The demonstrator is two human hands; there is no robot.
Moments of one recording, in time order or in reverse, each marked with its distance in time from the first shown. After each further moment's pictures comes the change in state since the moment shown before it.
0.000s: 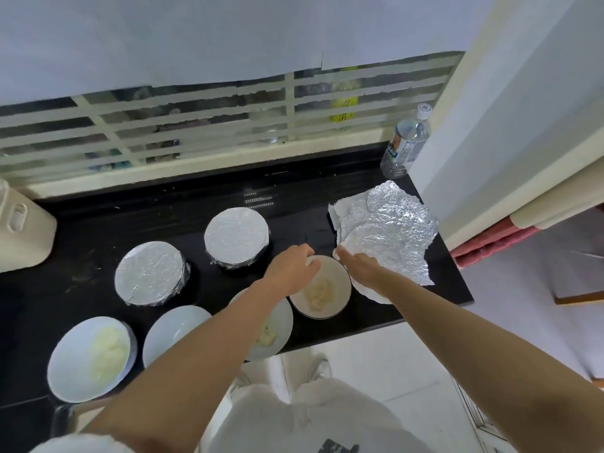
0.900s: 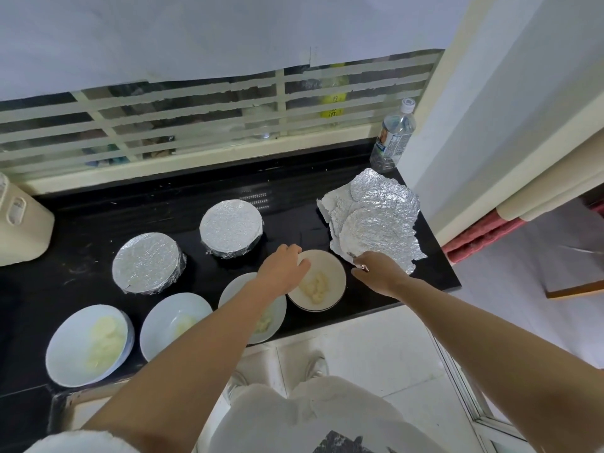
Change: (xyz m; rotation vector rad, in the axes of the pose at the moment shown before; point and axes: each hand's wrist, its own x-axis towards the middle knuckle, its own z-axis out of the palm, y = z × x) left_hand -0.025 0.002 0.016 0.048 0.006 -0.060; right_hand -0.019 0.062 -0.008 -0.379 0.166 -0.304
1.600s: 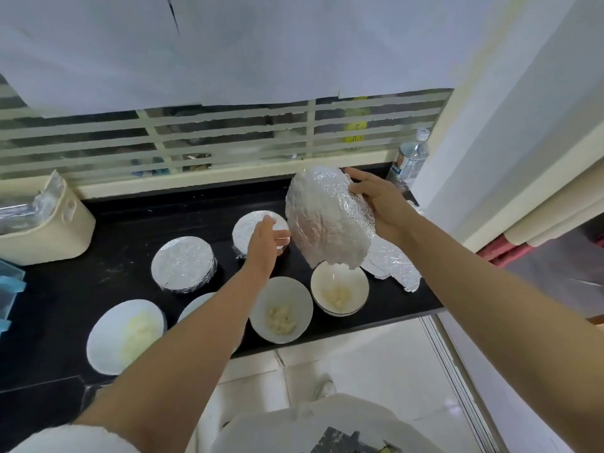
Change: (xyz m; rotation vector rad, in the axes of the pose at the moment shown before) left_hand -0.037 -0.040 -0.065 -1.228 0.352 -0.138; right_hand -0.031 -0.140 -0.111 1.529 0.127 -0.167
